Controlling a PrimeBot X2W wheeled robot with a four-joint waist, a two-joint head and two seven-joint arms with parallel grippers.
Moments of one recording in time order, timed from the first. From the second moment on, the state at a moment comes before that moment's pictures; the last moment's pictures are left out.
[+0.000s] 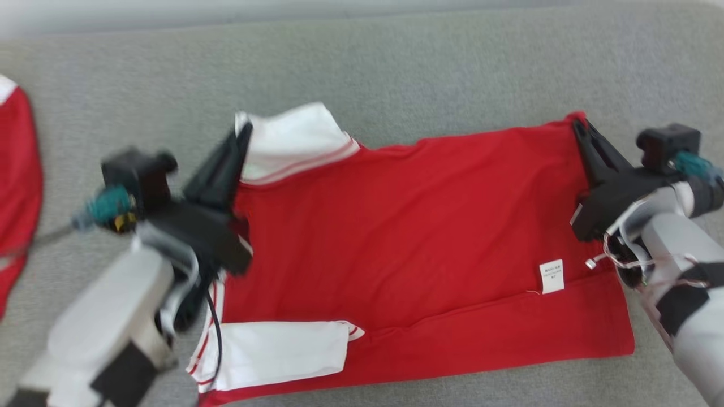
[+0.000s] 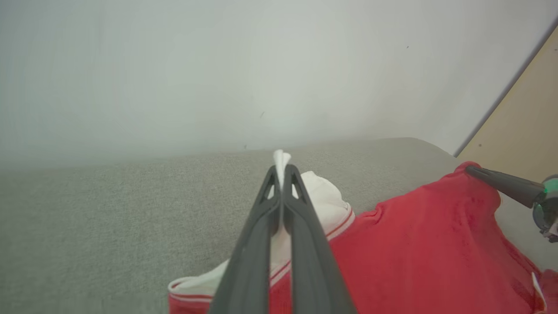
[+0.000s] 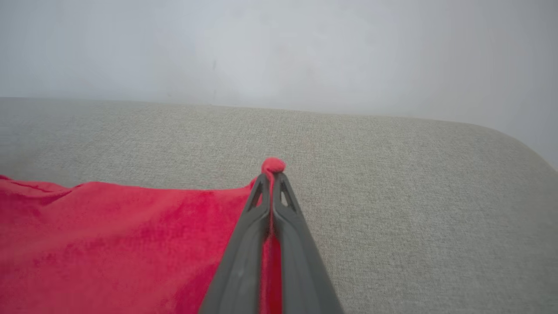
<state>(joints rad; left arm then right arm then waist) -0.83 0.45 -0.76 0.42 -0.93 -0.06 -0.26 -0.90 -0.40 0.63 0.94 0.68 0.13 -0.26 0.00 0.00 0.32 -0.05</state>
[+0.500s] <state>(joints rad) -0.40 0.46 -0.61 0.10 -0.86 0.07 -0.26 -0.59 -0.44 0.40 0.69 0.60 0.13 -0.26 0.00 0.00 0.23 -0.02</state>
